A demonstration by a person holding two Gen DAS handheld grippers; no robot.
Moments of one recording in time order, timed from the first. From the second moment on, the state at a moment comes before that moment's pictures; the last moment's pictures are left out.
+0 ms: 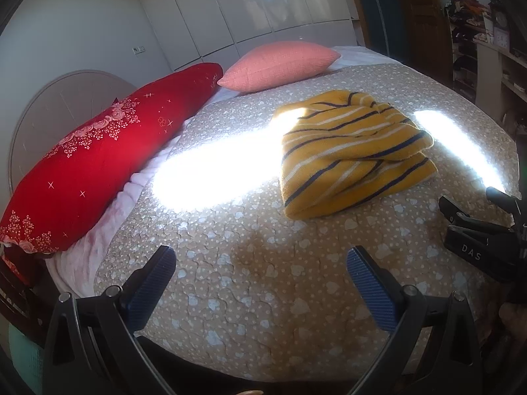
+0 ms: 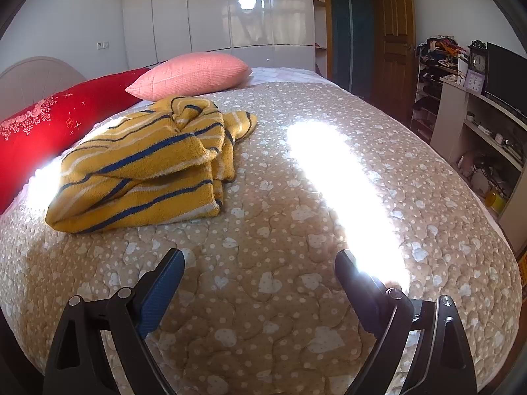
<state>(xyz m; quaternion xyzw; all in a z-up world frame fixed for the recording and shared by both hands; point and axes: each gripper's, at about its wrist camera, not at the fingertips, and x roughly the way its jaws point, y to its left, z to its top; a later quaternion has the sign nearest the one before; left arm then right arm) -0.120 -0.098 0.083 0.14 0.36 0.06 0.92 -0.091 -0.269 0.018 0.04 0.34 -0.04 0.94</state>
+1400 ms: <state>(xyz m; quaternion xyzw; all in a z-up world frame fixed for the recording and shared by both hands) -0.114 -0.092 0.054 0.11 0.42 0.04 0.90 -0.089 -0.267 0.014 0.03 0.34 -0.03 0.94</state>
